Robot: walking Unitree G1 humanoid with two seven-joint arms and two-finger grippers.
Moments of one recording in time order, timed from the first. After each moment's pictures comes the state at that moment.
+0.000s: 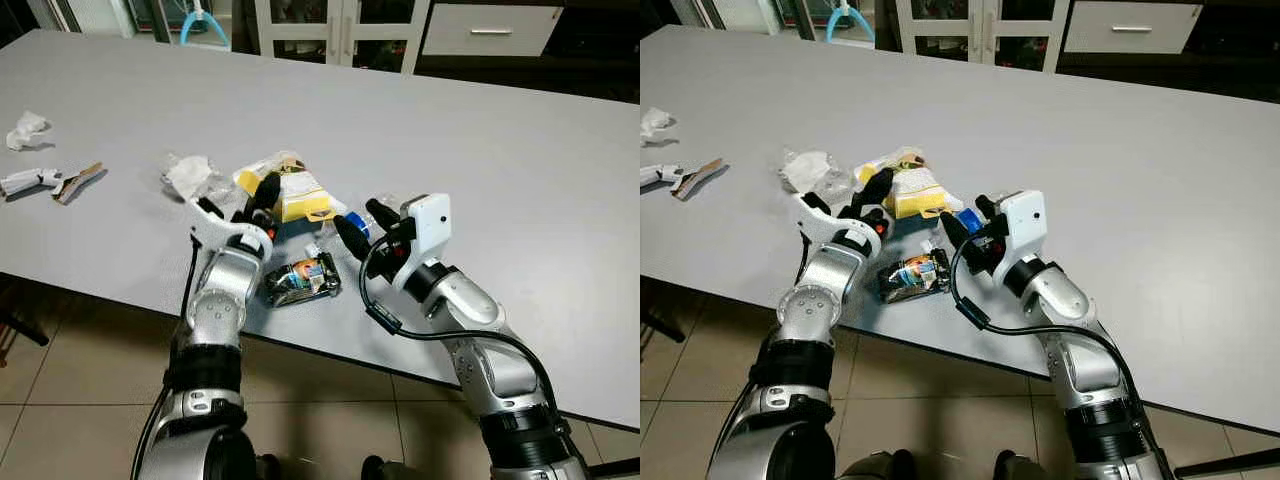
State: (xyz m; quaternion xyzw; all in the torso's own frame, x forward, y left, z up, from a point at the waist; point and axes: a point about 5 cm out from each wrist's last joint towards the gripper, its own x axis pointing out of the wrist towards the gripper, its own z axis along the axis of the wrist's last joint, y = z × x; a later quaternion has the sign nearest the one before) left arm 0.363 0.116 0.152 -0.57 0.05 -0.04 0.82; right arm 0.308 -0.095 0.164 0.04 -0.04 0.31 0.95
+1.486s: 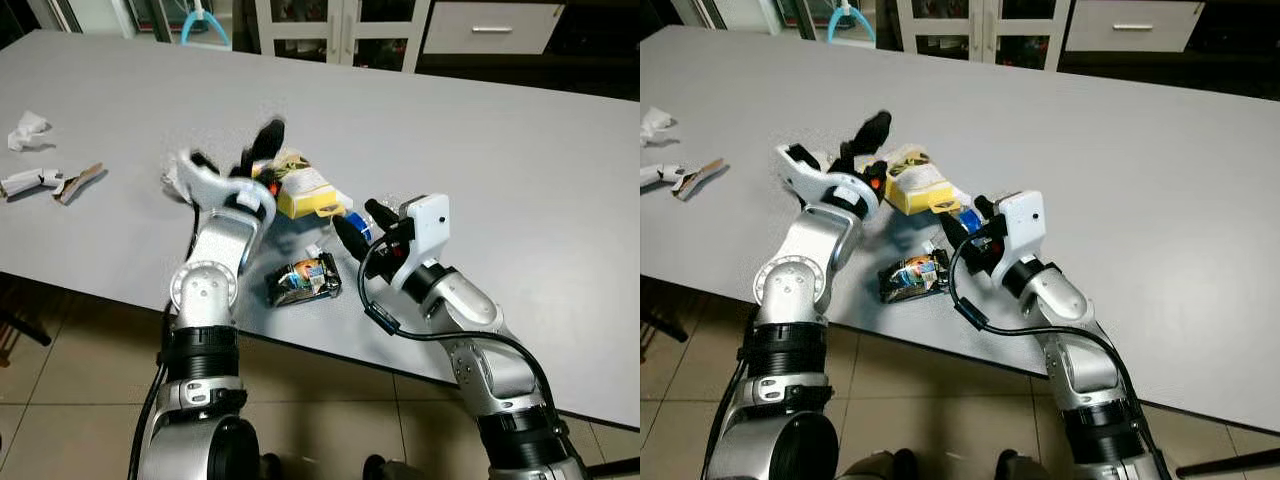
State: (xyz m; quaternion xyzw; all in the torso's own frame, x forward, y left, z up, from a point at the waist) left arm 0.359 0.106 0.222 -0.60 0.00 -0.12 0.79; right arm 0.307 -0.093 0.164 0.05 -0.04 0.31 0.95
